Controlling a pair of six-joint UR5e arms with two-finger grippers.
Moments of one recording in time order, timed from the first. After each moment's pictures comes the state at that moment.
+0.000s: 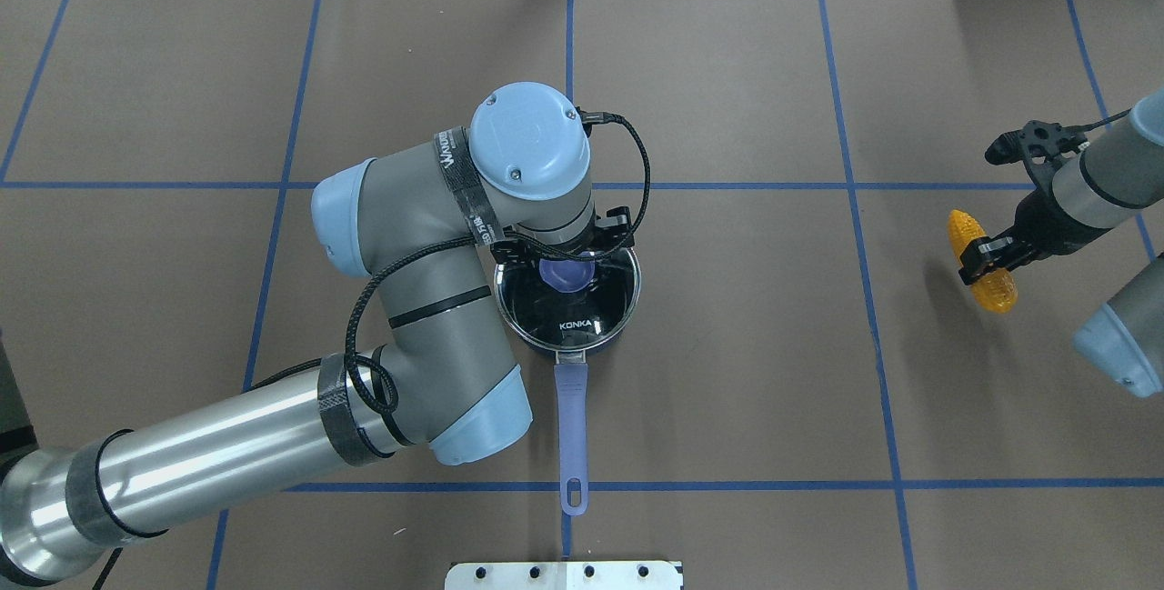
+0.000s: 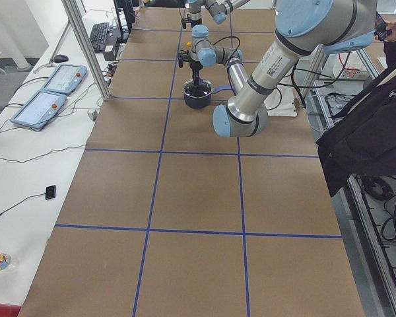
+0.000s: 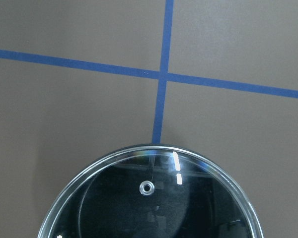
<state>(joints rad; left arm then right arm) -0.51 -2.47 -1.56 -1.54 -1.83 -1.34 0.95 -1.54 1.74 -1.31 2.25 0.52</state>
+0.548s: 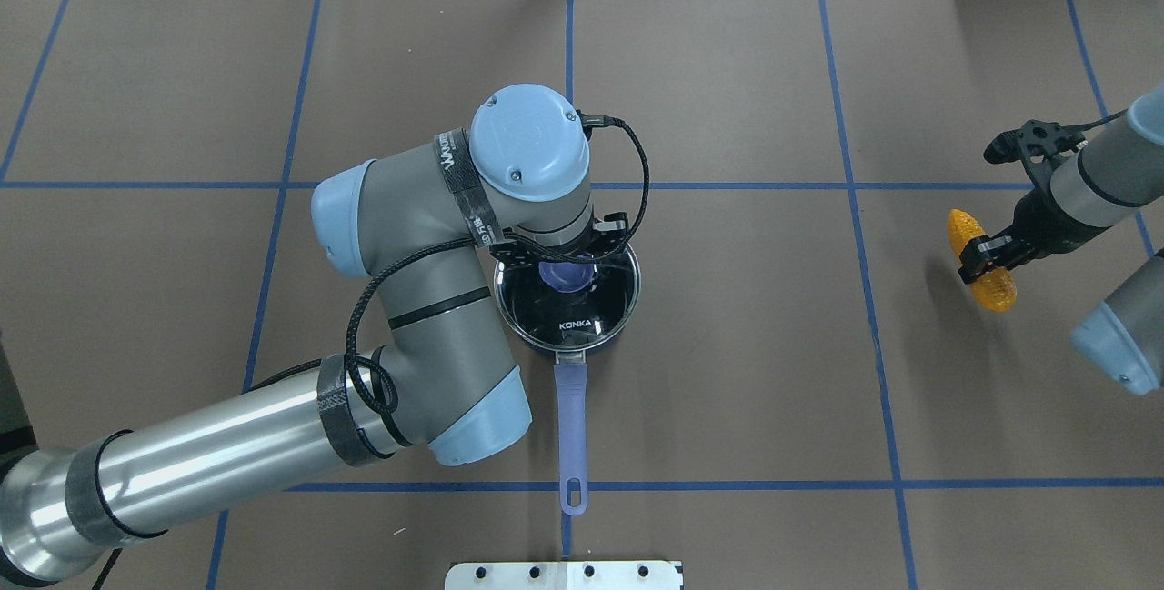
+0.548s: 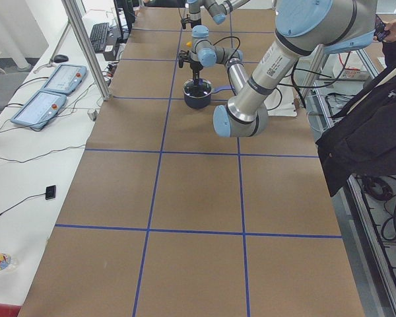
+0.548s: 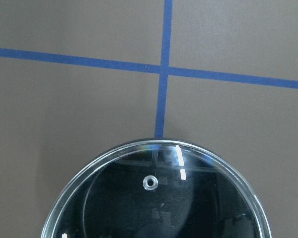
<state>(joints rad) -0.50 -2.46 -1.56 -1.54 -1.83 -1.33 0.95 -1.53 1.73 -1.31 2.25 0.51</state>
